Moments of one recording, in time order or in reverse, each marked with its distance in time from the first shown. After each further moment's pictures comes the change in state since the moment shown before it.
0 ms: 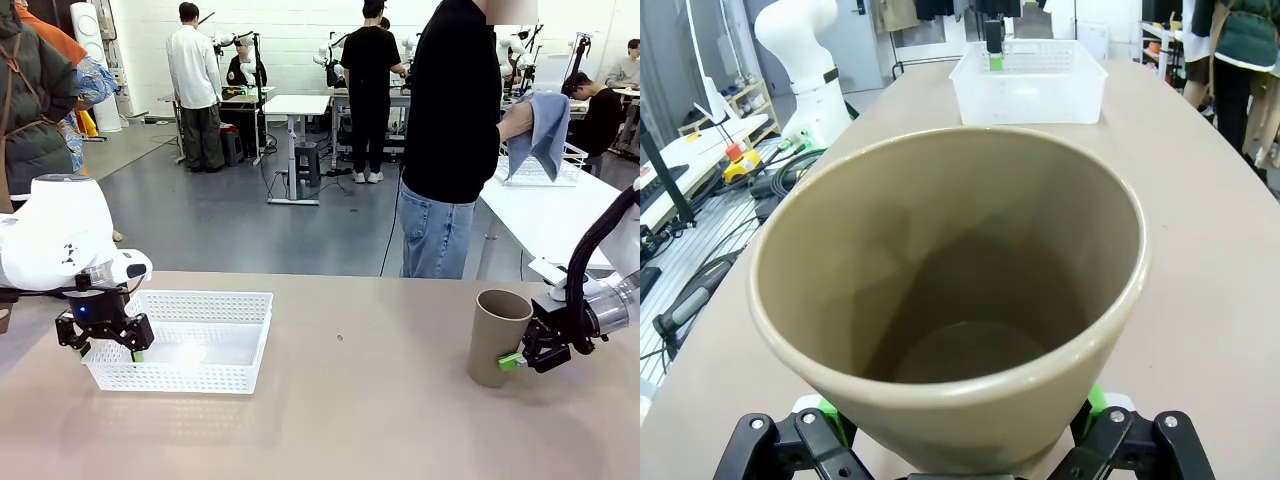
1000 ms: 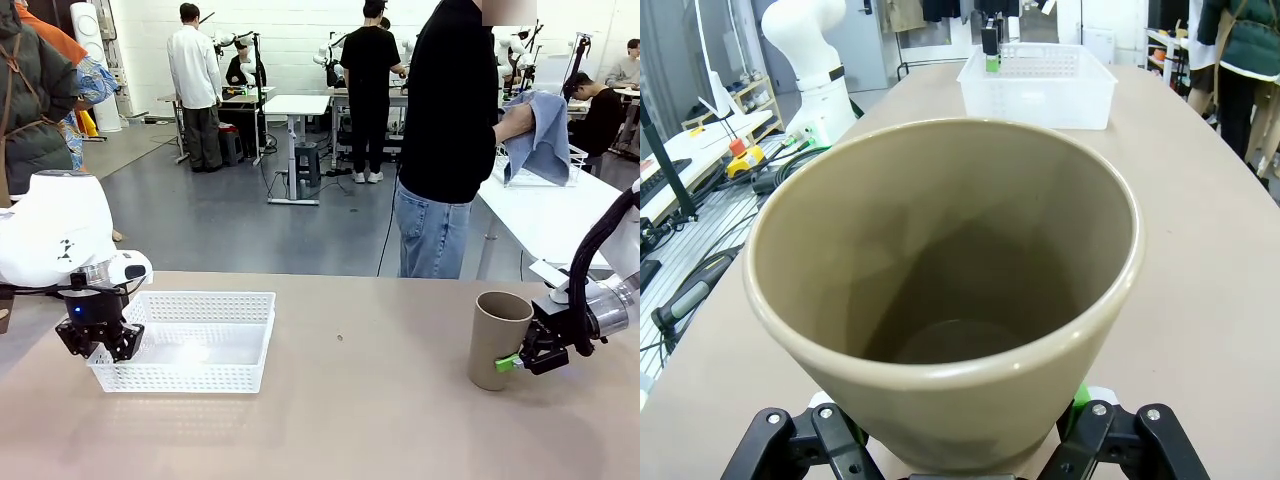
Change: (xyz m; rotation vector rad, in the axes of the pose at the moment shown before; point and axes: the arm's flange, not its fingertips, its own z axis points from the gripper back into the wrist) left arm -0.015 -0.006 0.009 0.003 0.041 -0.053; right arm -0.002 0.001 -0.001 0.007 -0.005 0.030
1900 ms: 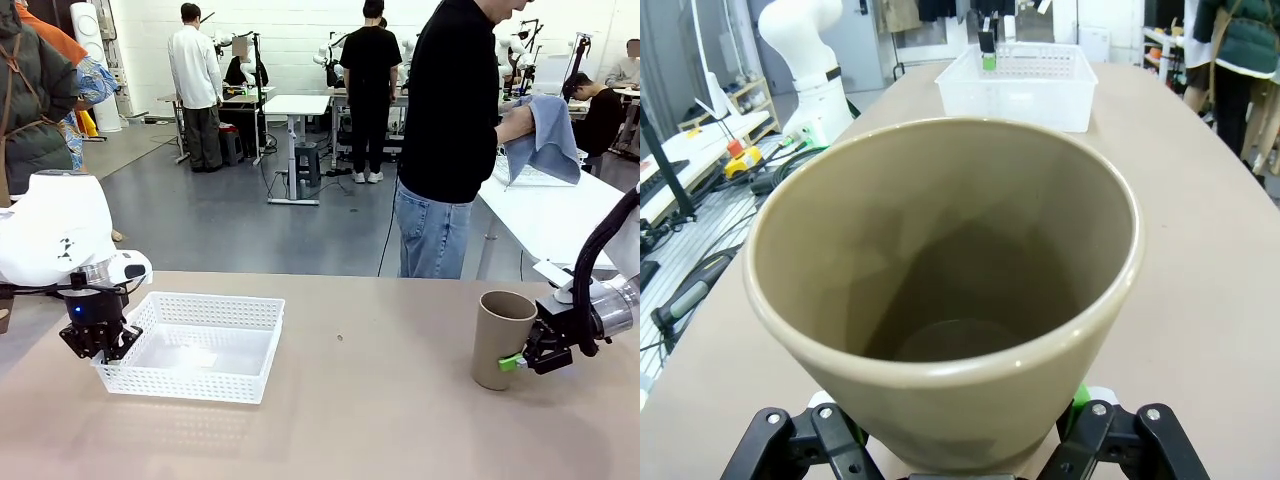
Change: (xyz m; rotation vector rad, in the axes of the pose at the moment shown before) left arm 0.001 0.000 0.000 -0.010 0.001 0.009; right arm -0.002 0.002 0.008 -0.014 0.000 -0.006
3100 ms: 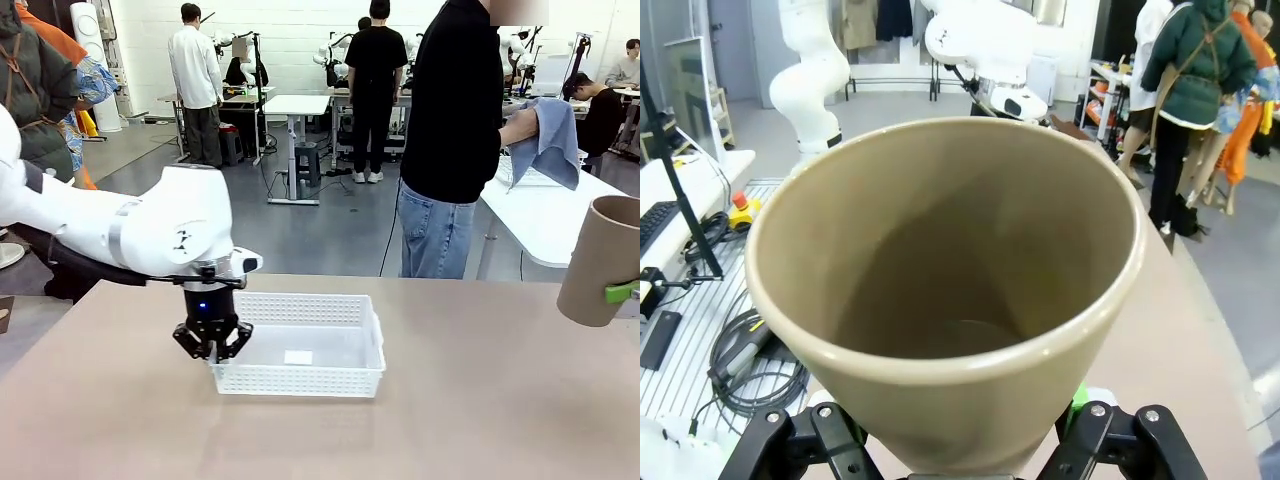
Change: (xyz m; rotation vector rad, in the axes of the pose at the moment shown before) left arm 0.012 -0.202 0.020 -0.035 0.033 0.087; right arm 0.158 0.134 0.113 -0.164 -0.015 0.065
